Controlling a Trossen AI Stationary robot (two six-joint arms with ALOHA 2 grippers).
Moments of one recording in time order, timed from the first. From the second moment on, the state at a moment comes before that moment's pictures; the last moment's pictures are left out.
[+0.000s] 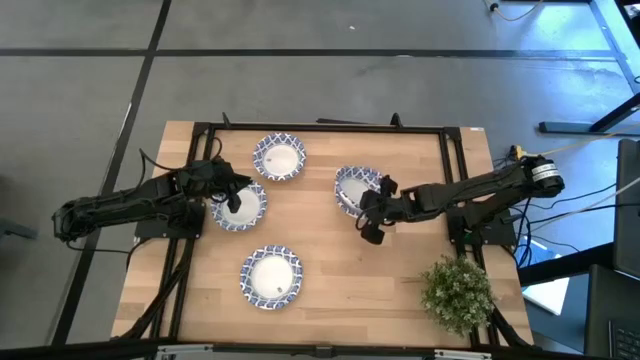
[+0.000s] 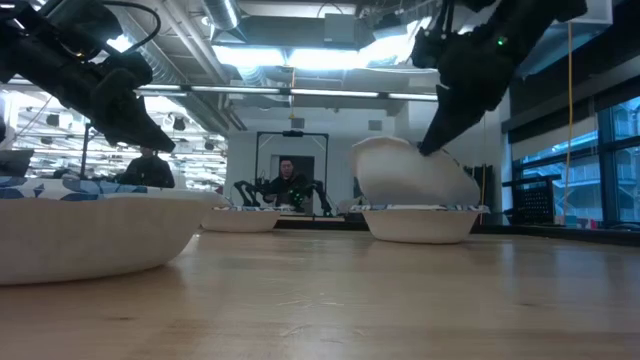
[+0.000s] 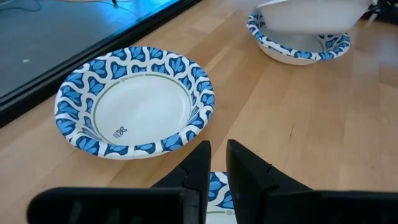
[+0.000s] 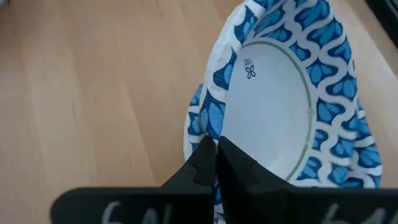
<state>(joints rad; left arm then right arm) 0.38 0.41 0.24 -0.34 -0.09 -0.14 0.15 1.41 0.89 -0.48 0.38 0.36</state>
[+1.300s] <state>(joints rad) 0.38 0.41 0.24 -0.32 -0.12 -0.12 0.09 1.51 0.99 -0.72 0.34 0.39</state>
